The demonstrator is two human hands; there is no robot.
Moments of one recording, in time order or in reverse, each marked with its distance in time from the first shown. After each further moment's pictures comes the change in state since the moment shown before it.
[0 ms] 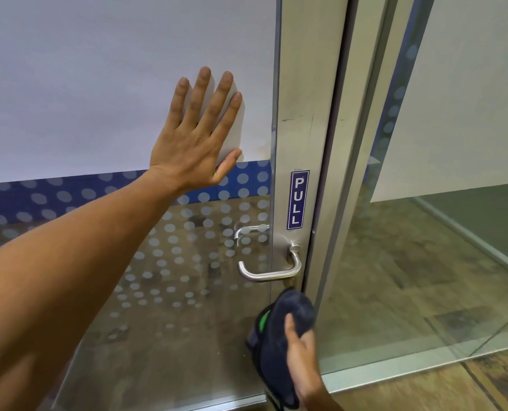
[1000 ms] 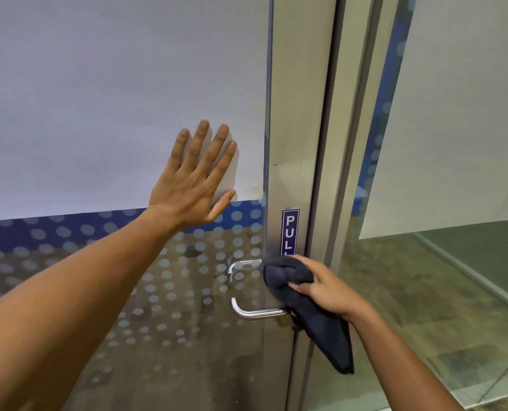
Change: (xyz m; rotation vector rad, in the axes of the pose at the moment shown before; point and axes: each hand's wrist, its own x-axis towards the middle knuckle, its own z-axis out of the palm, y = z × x) left_hand -0.001 0.001 -0.002 0.005 0.008 -0.001; right_hand 0.038 -0.200 -0.059 -0.510 -0.566 -0.832
